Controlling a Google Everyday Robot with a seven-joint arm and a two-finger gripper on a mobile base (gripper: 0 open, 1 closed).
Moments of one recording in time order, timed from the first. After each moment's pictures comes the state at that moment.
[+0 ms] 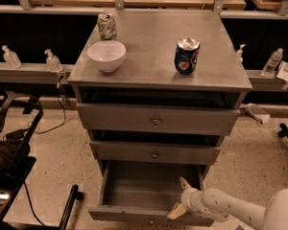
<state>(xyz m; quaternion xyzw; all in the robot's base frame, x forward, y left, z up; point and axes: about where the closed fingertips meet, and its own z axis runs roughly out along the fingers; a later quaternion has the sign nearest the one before) 0.553 -0.174 0.191 -0.51 0.78 0.09 0.35</state>
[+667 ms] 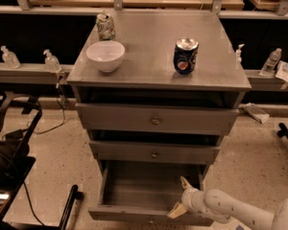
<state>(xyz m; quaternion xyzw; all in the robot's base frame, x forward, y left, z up) 0.553 -0.168 0.202 -0.50 0.77 0.10 0.37</state>
